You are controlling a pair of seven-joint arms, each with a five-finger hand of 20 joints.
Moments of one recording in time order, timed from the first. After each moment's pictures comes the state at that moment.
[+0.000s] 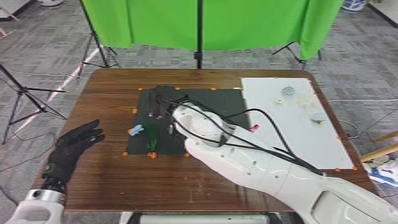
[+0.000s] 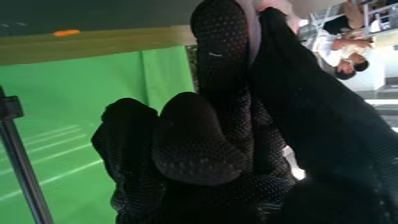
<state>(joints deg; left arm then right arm) 126.9 -58.2 -101.3 -110.5 59.8 2.7 14.9 -48.9 -79.5 25.2 -76.5 -127.2 -1.1 18.7</state>
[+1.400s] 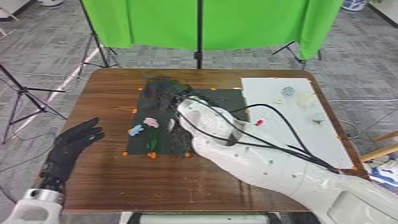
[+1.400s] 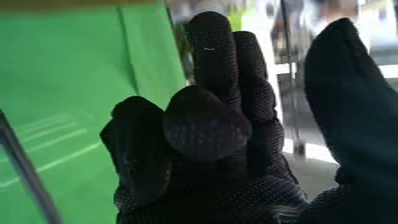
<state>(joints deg) 127.8 -58.7 -102.7 -111.5 59.8 1.8 14.8 -47.9 -72.8 26.3 -88.7 -122.7 2.0 19.4</state>
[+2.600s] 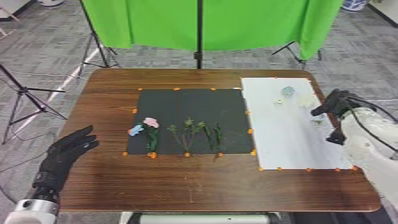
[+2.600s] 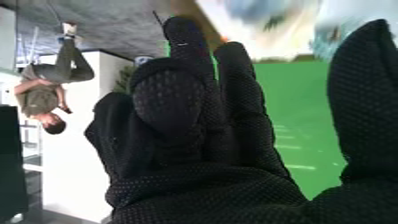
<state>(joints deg) 132.1 -60.3 -105.0 -113.5 60.2 2.4 13.9 -84.3 -36.9 73.4 -98.2 -119.4 -10.8 37.2</state>
